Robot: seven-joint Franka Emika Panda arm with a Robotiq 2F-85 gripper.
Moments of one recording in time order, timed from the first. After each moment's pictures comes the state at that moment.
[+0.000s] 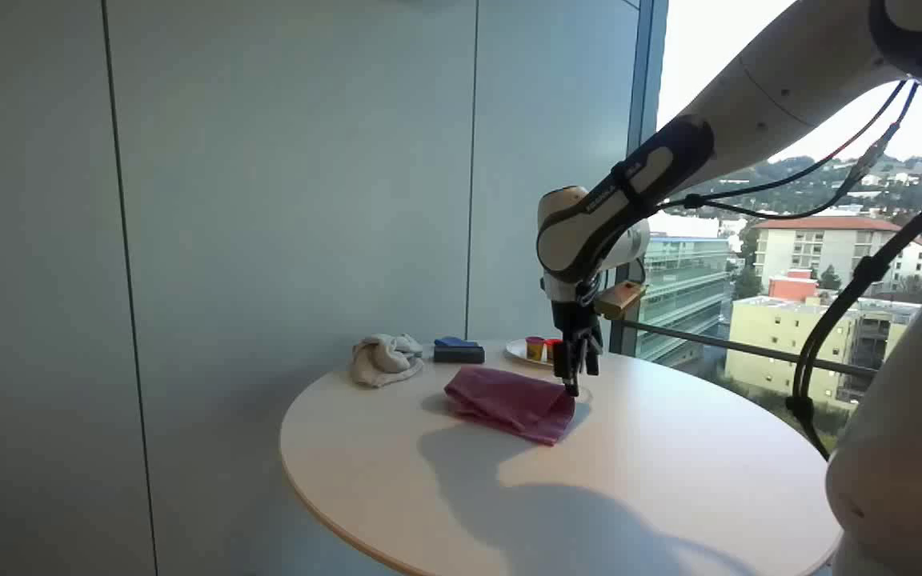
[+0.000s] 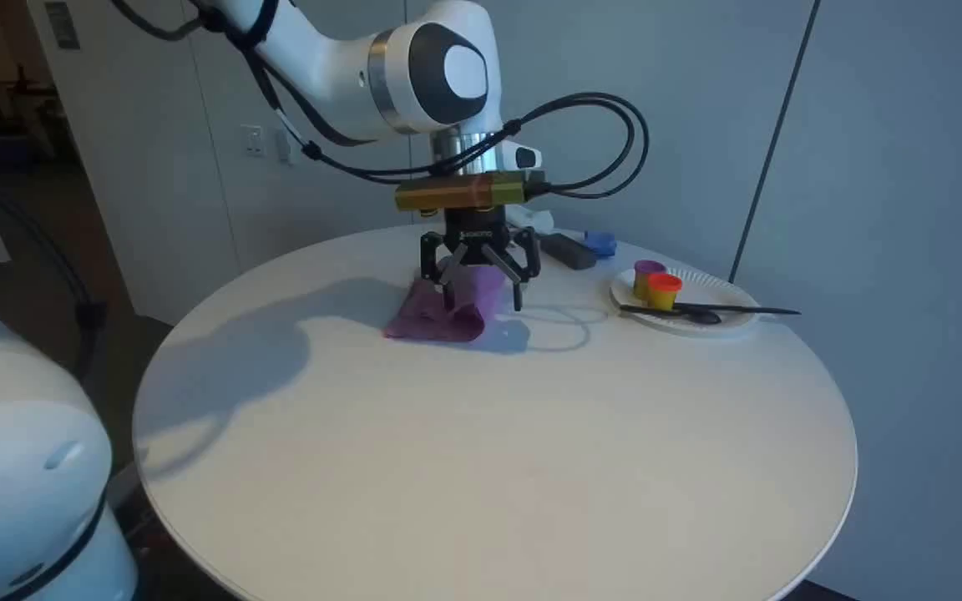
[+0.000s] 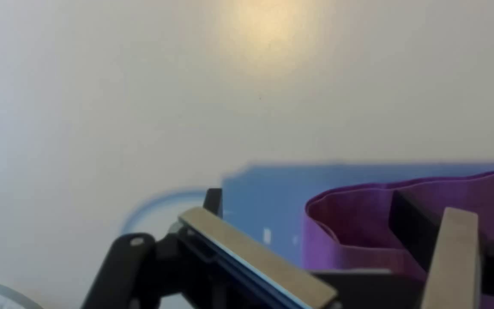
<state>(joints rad) -0.14 -0.22 -0.15 -2.40 -0.31 2.14 -0.29</state>
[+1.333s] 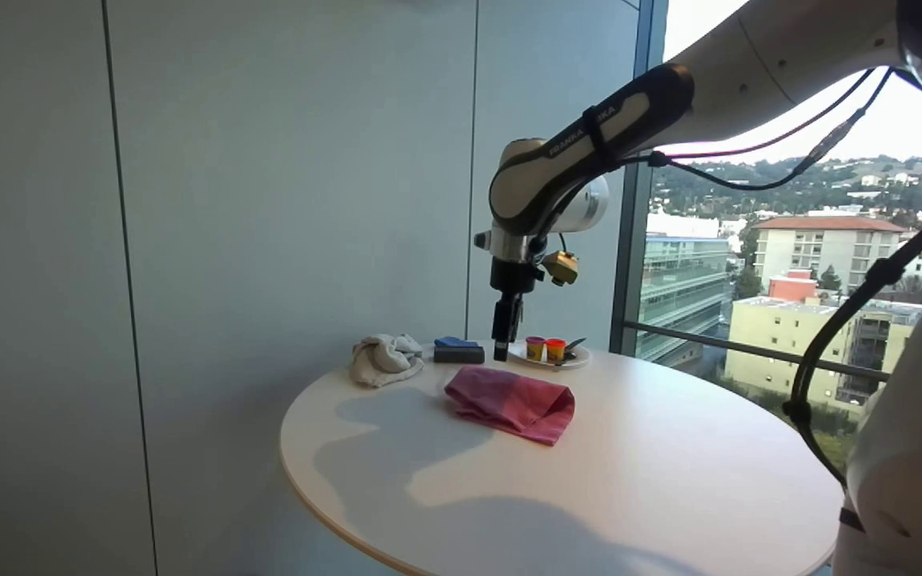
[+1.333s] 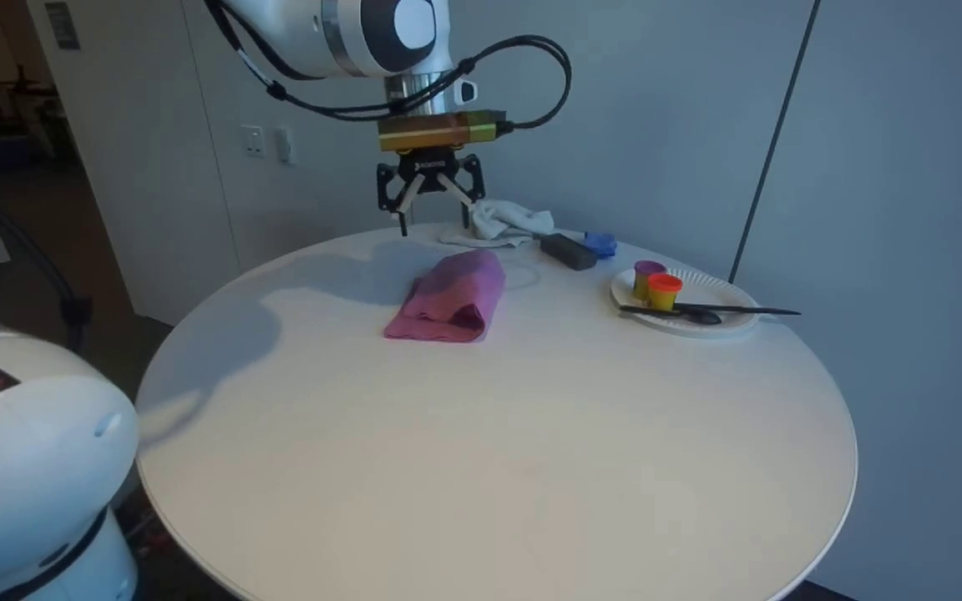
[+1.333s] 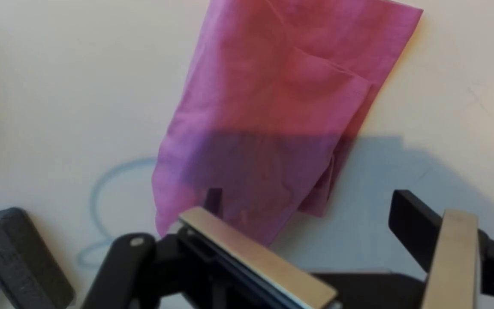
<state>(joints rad) 0.03 -0.22 -0.12 -2.27 -0.10 2.19 -0.63</state>
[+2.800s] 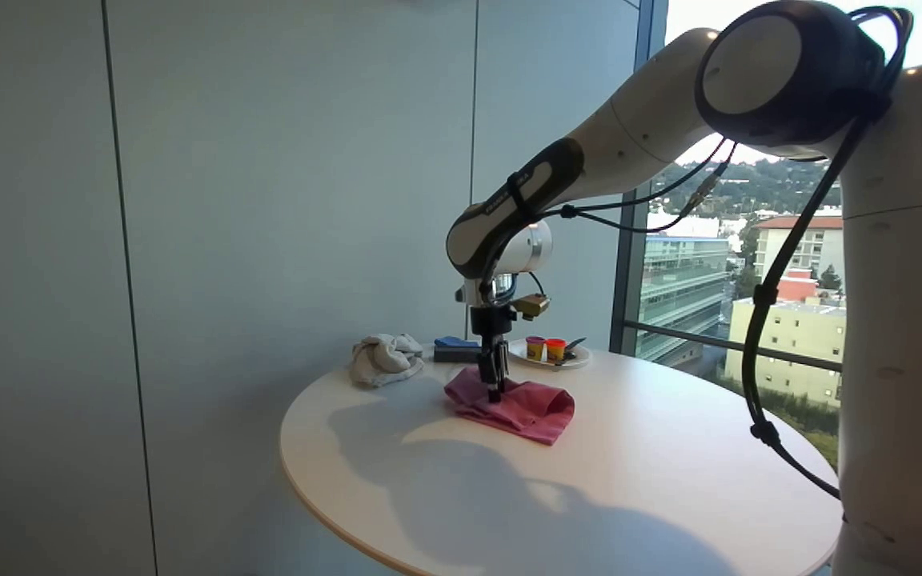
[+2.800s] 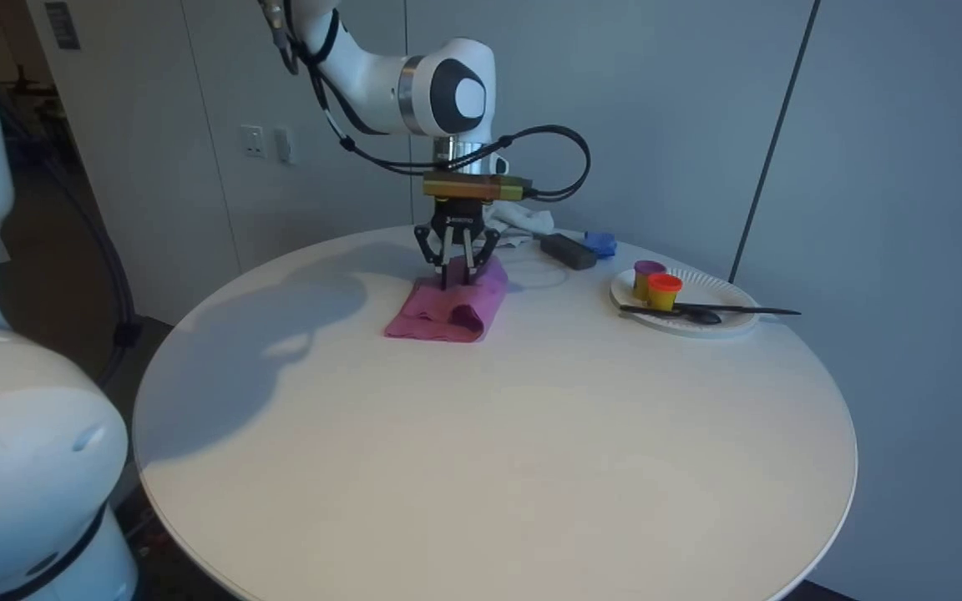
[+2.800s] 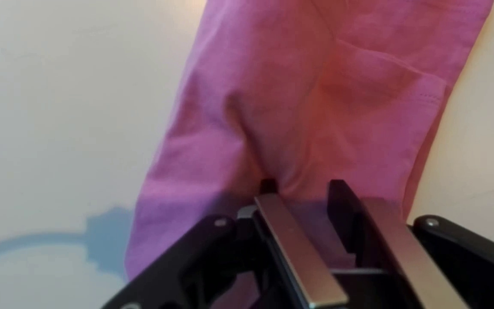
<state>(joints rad) -0.05 0.15 -0.08 -2.01 -0.06 2.03 -0.62</state>
